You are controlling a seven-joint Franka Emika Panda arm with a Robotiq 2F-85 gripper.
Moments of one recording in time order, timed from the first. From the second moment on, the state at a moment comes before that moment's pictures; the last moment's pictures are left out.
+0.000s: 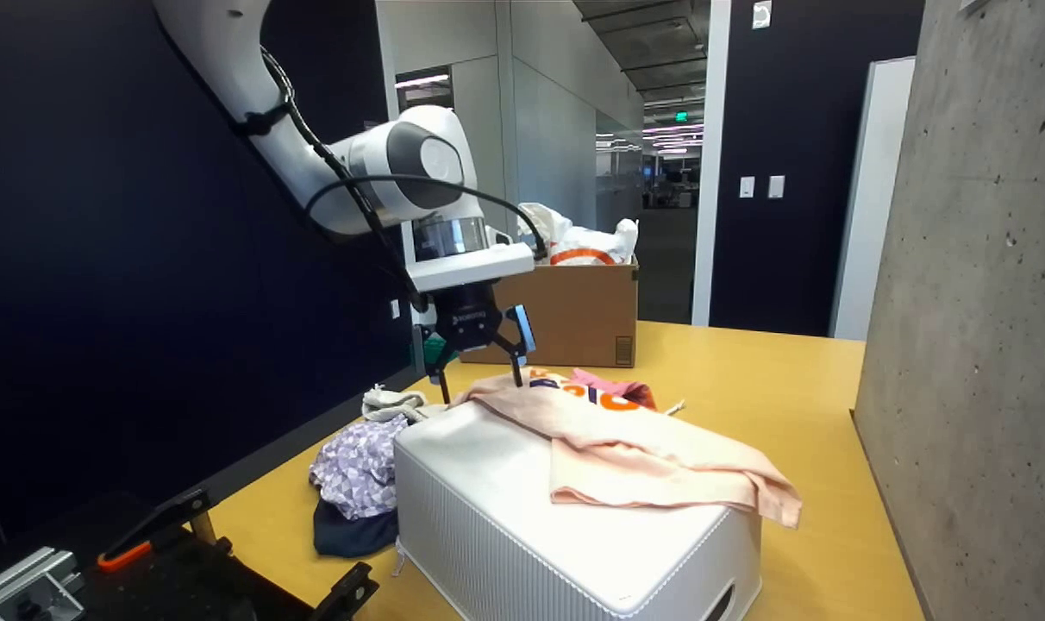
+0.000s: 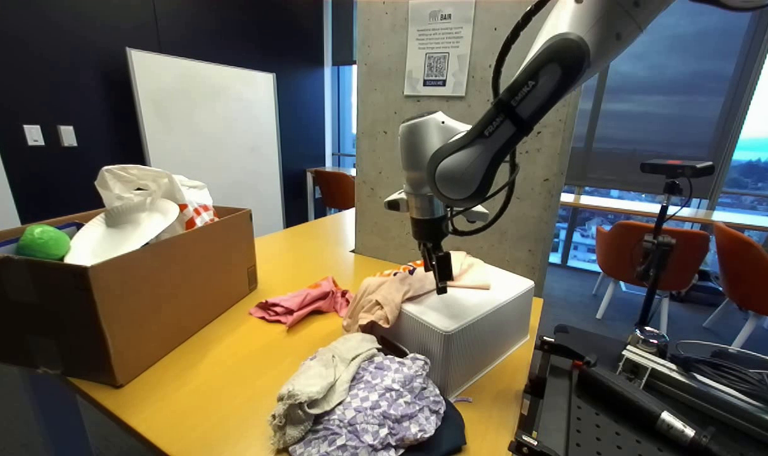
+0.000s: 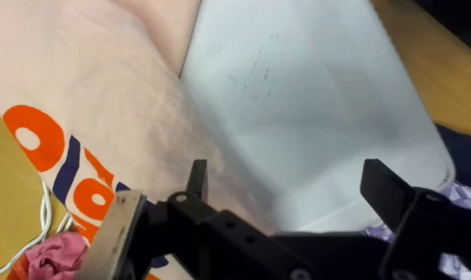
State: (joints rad) arm -0.10 0.49 0.00 -1.97 -0.34 2.39 -0.60
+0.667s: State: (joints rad) arm -0.09 0.60 0.01 -1.87 -0.35 2.43 -0.63
